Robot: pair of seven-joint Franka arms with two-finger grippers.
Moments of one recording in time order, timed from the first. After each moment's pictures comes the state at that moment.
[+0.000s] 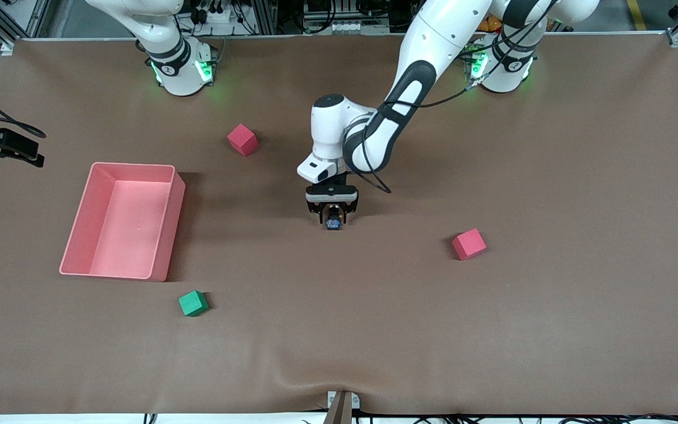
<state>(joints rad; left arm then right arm) -0.85 0.78 -0.06 -1.64 0.92 2.60 -1.67 -0.13 0.06 0.06 -1.50 -0.03 1.47 -0.07</state>
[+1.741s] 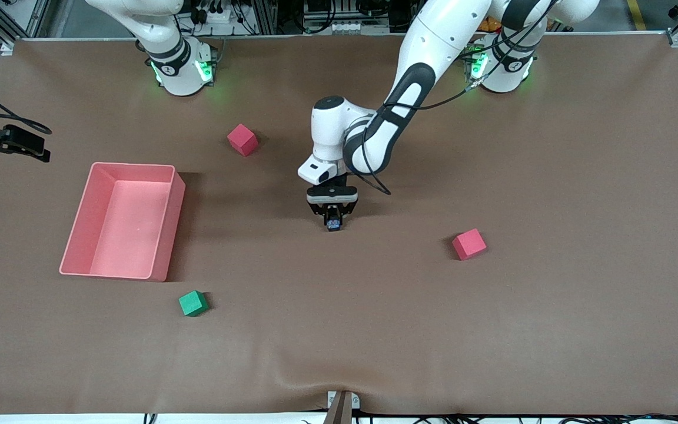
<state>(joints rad) -0.85 0.79 -0.06 -1.61 0.89 2.61 -1.72 -0.12 0.06 0.06 -1.50 -0.02 1.44 -0.07</state>
